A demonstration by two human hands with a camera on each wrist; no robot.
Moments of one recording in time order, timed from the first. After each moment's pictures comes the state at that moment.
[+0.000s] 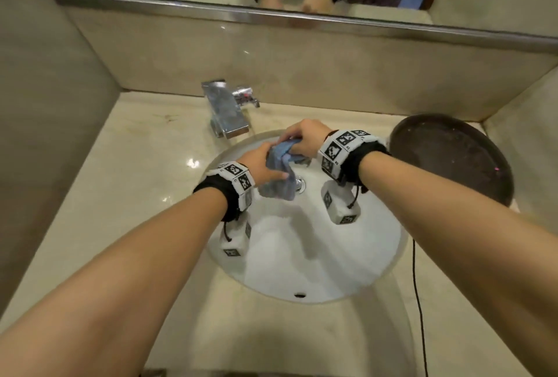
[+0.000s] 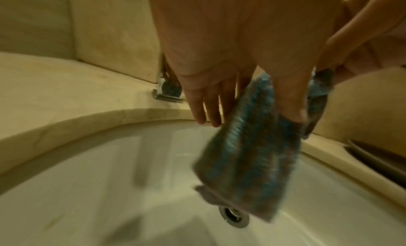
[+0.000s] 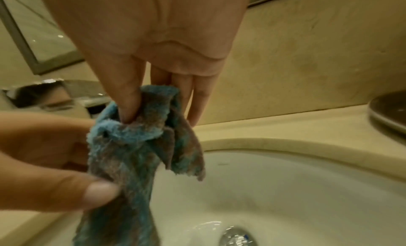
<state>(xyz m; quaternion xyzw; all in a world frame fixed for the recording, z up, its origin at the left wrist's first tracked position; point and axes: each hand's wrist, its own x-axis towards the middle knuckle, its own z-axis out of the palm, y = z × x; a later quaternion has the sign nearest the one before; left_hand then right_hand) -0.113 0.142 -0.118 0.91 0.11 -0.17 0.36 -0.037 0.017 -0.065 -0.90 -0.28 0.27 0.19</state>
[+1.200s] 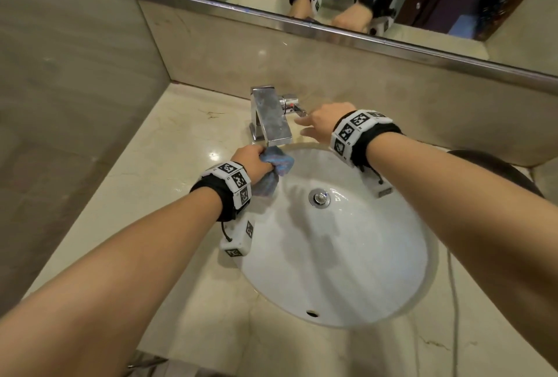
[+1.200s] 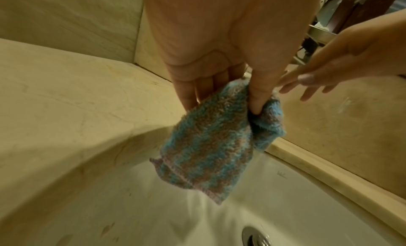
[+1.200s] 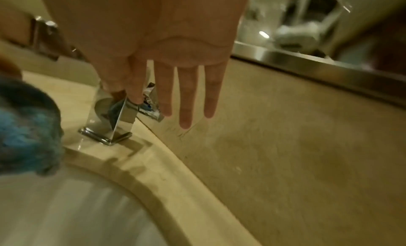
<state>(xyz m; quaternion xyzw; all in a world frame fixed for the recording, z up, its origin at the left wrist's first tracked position) -0.132 0.200 -0.109 0.88 0.26 -0.11 0.37 -0.001 0.081 -0.046 -0.90 -0.40 0.13 -0.12</state>
